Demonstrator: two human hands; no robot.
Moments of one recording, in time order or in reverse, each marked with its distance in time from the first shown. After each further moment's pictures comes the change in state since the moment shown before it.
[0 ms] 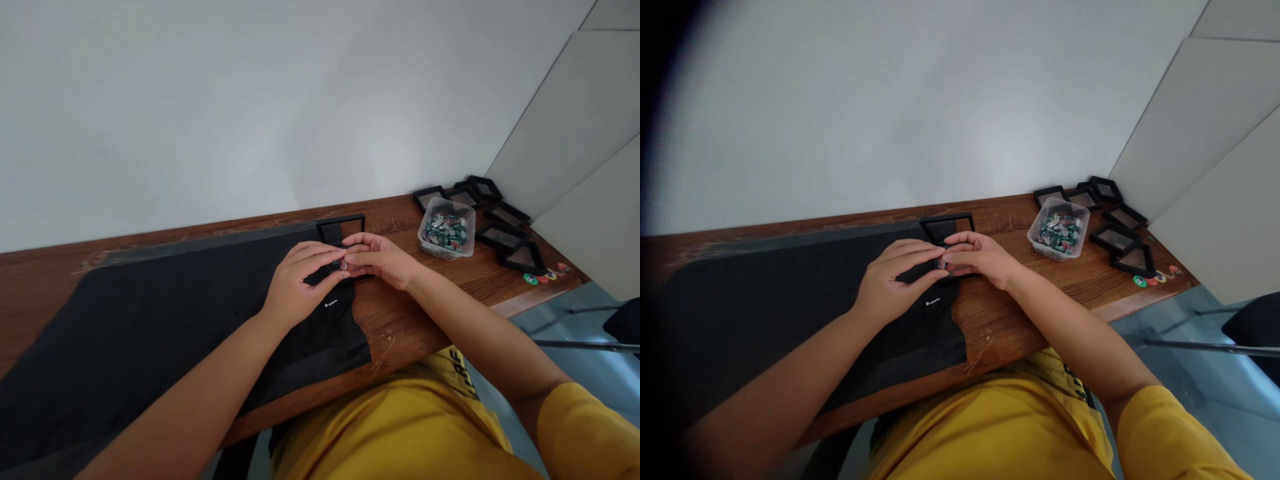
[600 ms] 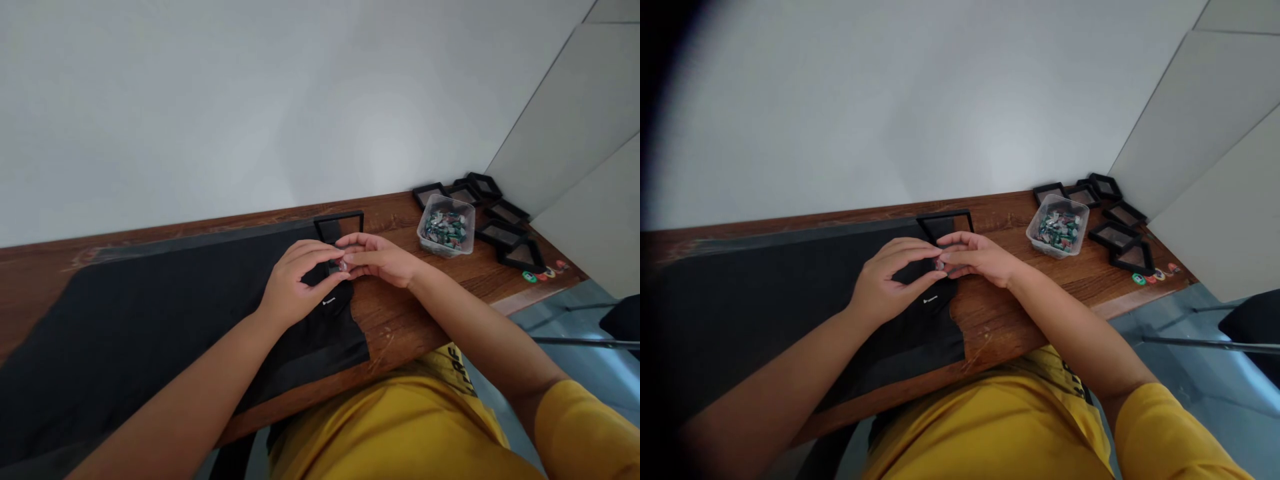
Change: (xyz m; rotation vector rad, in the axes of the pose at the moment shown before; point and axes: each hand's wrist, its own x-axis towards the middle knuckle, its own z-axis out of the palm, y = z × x) left_hand 0.002 0.004 -0.003 -0.037 0.005 0.084; right_hand -0.002 -0.003 0.000 -0.028 -0.102 0.035
